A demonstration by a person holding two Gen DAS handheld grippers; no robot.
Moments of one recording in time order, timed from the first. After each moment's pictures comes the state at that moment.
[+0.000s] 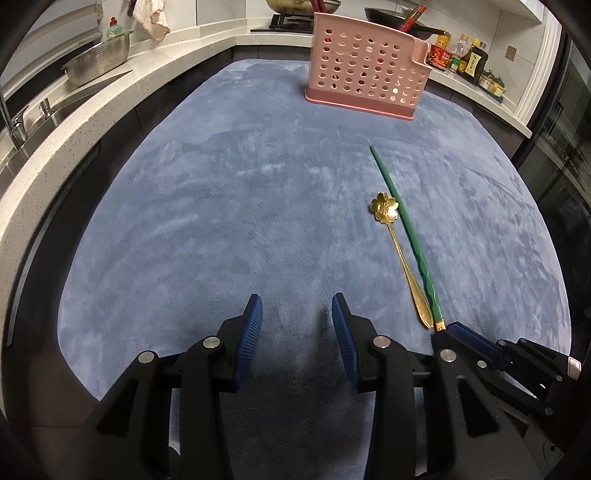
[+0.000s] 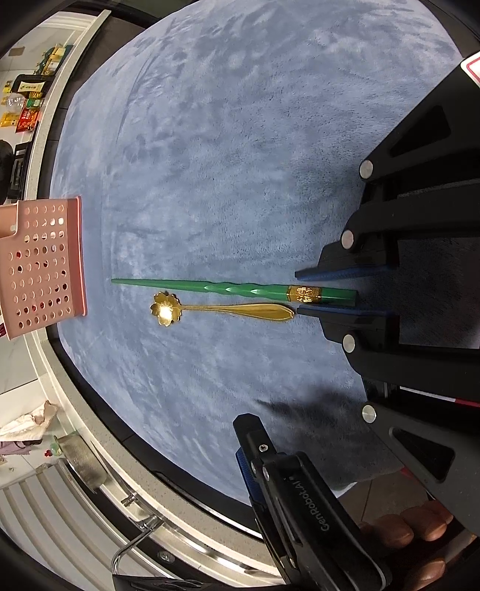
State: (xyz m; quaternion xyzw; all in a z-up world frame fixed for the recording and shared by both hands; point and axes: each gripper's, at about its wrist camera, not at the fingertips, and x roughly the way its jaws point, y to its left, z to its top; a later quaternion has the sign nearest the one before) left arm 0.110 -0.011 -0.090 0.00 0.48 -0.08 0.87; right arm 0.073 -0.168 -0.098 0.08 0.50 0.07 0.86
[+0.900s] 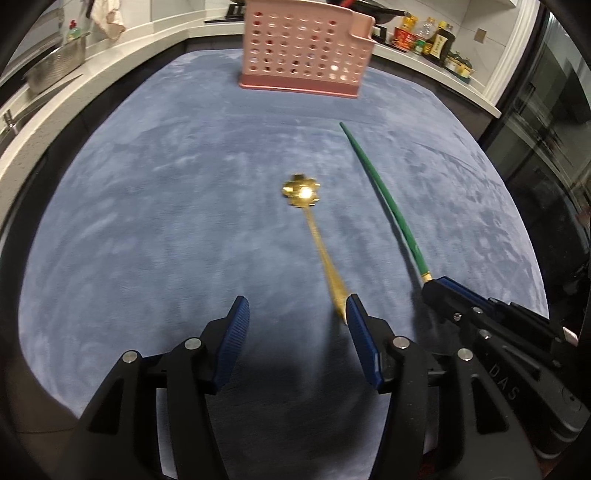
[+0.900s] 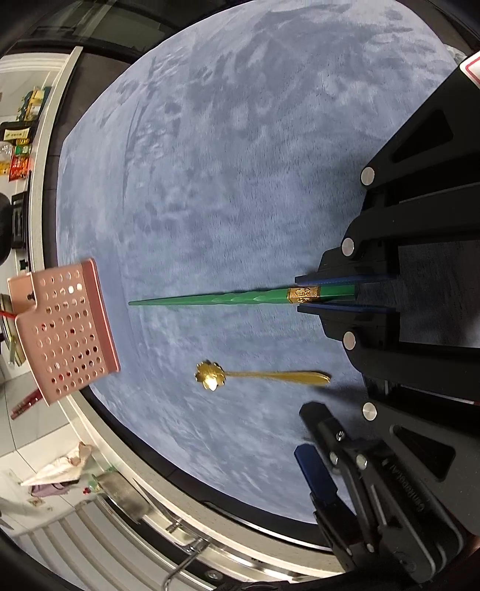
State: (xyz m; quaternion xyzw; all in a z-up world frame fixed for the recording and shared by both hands) left arm 0.107 -0.065 -0.096 0.00 0.50 -0.15 0.85; right arm 0.080 -0.220 -0.089 0.13 0.48 0.01 0.87
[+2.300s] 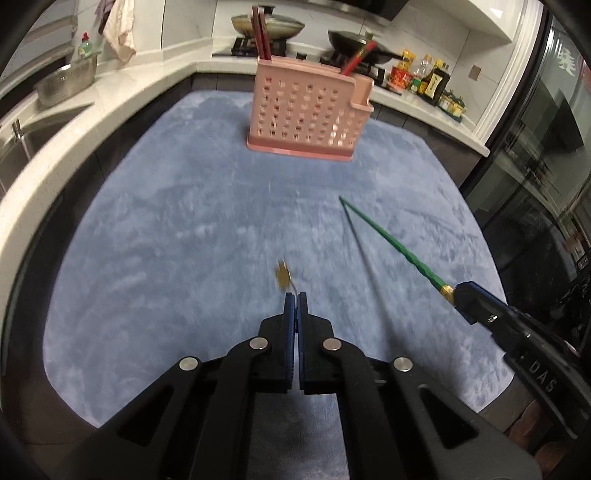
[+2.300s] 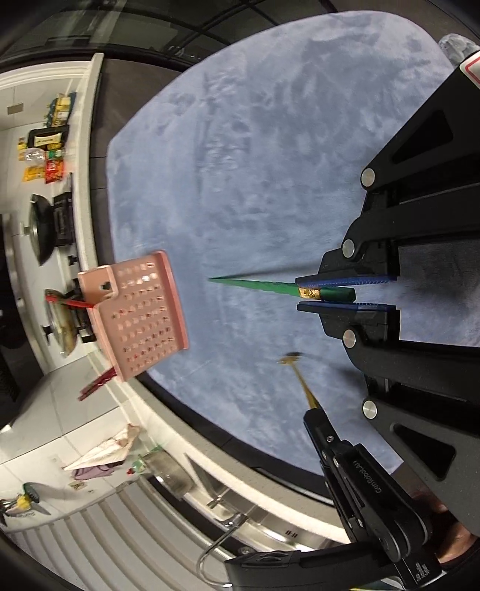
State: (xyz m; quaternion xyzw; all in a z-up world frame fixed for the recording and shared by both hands) left arm 0.119 -0.044 -0.025 -0.04 0.44 -0.15 0.88; right arm 0.075 -0.233 -0.011 0.16 0.40 0.02 0.90
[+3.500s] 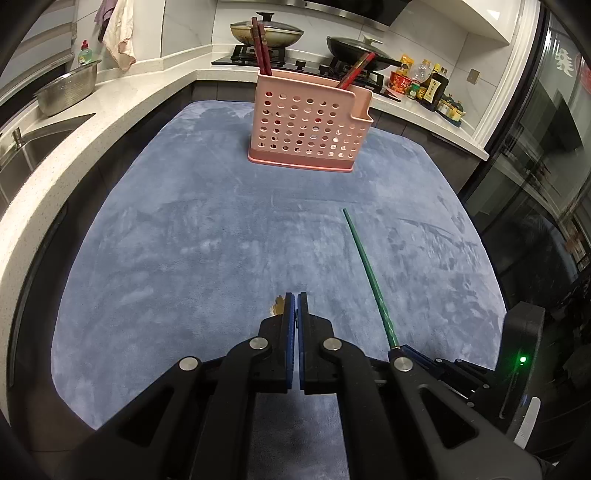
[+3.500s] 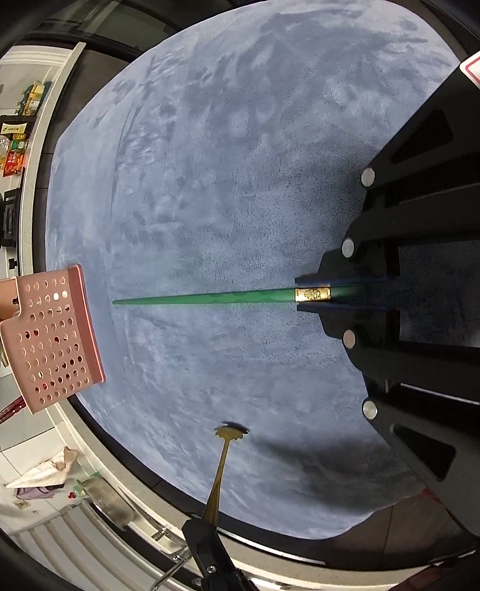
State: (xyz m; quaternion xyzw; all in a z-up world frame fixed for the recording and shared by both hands) left arm 0.122 -0.043 -0.019 -0.04 0.44 -0.15 0.88; right arm 0.089 -0.226 -0.097 0.11 0.50 0.01 0.86
